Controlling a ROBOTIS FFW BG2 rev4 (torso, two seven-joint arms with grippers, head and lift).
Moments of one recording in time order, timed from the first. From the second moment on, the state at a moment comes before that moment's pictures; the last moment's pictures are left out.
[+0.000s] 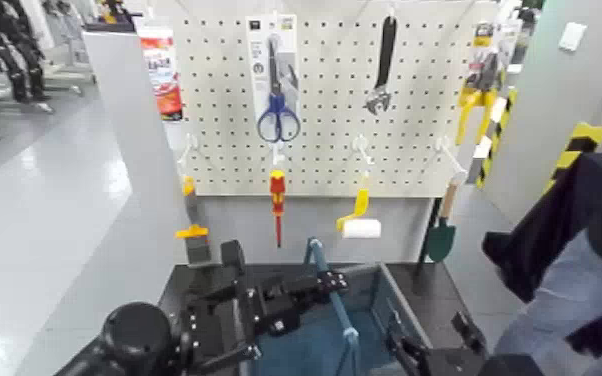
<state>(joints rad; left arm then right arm) -0.47 0.35 -0.62 -1.22 1.71 0.78 -0.59 0.33 -0.03 0.11 -1.76 -0.11 -0.23 -0.03</state>
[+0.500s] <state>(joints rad) -0.31 0.41 -0.55 -1.46 1.79 0.80 -0.45 0.34 -0.03 0.11 -1.76 -0.10 -0.23 -0.03</state>
